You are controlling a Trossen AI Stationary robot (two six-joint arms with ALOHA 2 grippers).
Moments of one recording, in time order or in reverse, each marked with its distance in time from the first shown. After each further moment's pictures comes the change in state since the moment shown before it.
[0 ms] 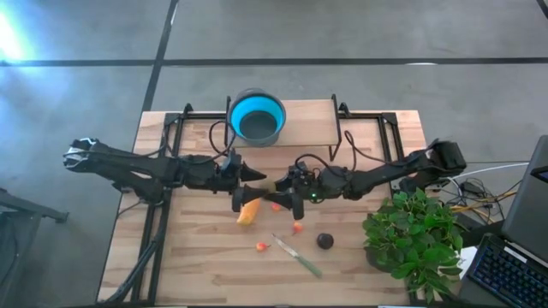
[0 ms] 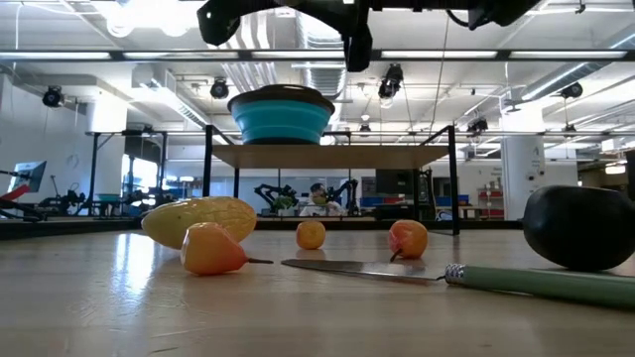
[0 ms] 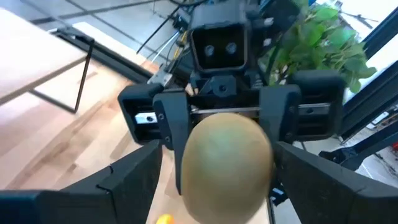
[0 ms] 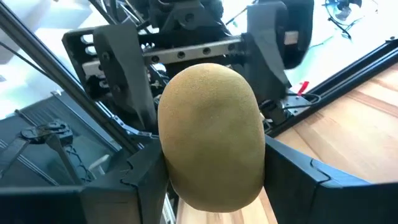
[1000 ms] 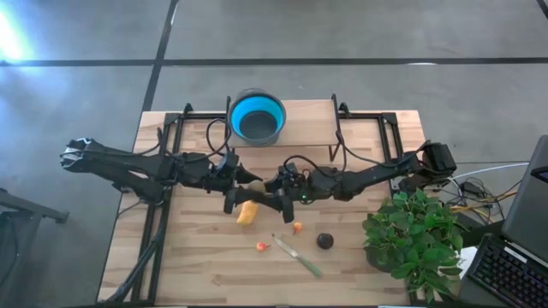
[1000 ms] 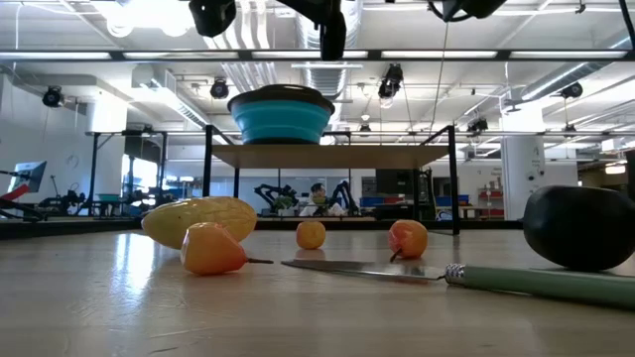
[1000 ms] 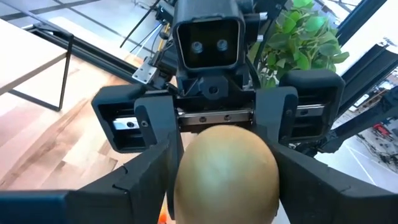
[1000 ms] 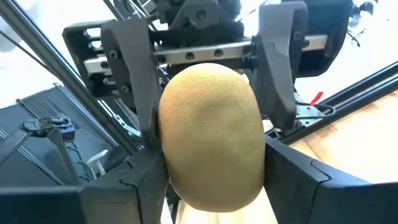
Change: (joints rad) left arm 0.003 -0.048 0.000 -0.050 0.082 0.036; right arm 0.000 0.086 0.132 -0.028 -0.026 -0.059
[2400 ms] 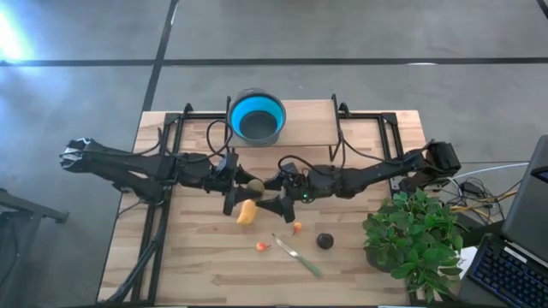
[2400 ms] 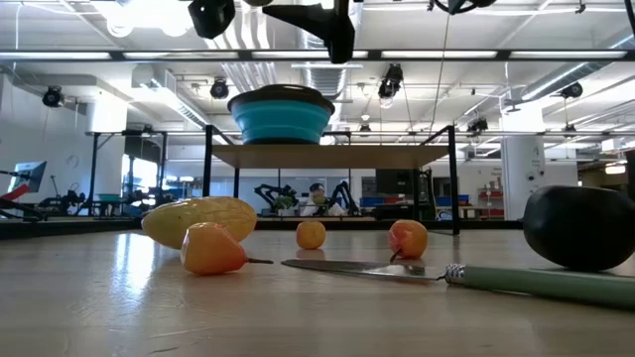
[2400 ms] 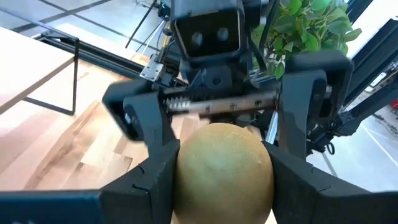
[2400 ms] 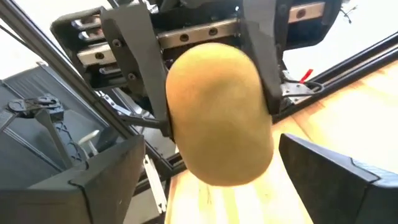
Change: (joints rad) left arm 0.004 -0.007 -0.001 -0.042 -0.005 0.096; right arm -0.008 -0.039 0.021 -0.174 -0.029 0.008
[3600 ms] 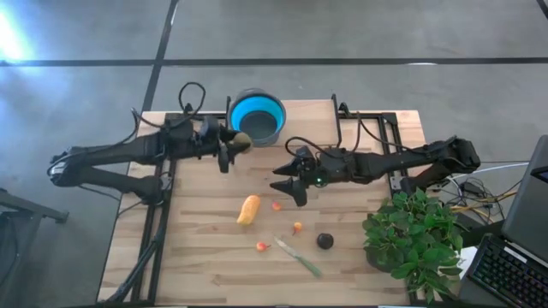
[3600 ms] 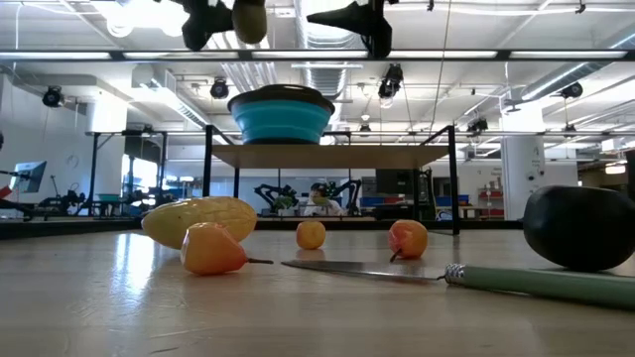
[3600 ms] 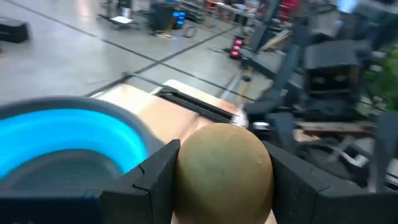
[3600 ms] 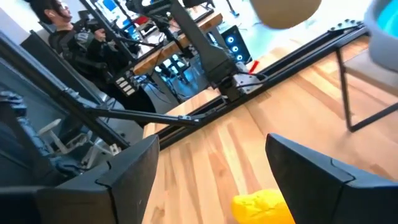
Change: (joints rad) left arm 0.340 -0.146 0.003 -0.089 -0.033 0.161; right arm -0.080 -0.195 -0.002 -0.351 0.003 -0.029
